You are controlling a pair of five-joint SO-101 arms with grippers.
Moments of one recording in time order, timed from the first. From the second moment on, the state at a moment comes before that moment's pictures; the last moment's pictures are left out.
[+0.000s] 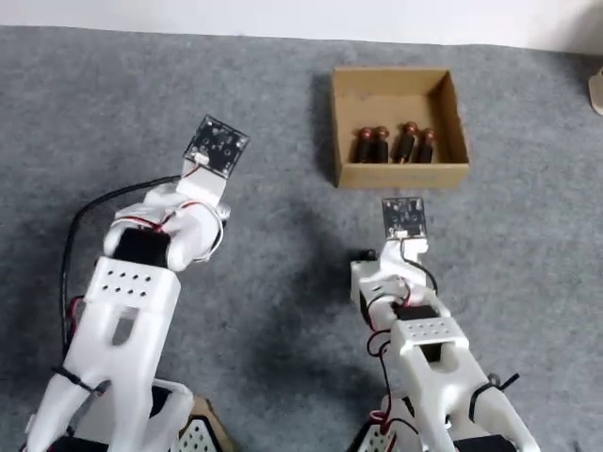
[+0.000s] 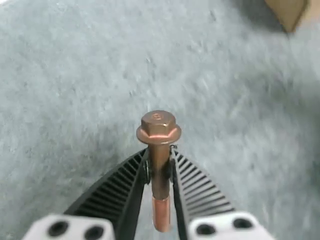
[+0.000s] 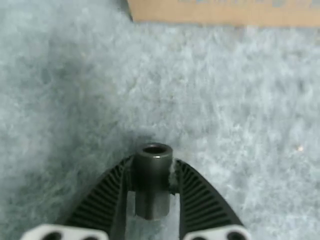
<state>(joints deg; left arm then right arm) 3.2 -36.9 46.3 45.6 -11.8 -13.2 -33.1 80.3 5.2 -0.6</state>
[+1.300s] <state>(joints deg) 18.9 -37.4 70.5 -22.6 24.8 -17.5 -33.4 95.3 -40.4 10.2</state>
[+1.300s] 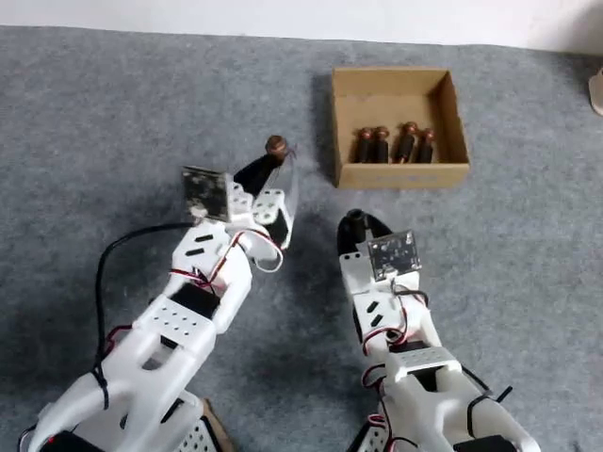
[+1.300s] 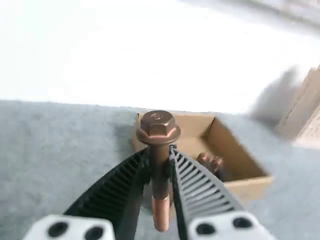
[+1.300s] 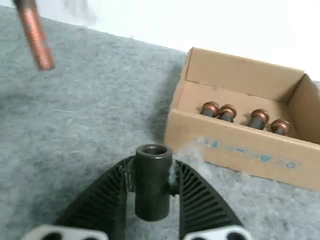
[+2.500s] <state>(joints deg) 25.1 -37.5 75.9 -21.5 33.7 -25.5 -33.4 95.3 -40.0 10.2</state>
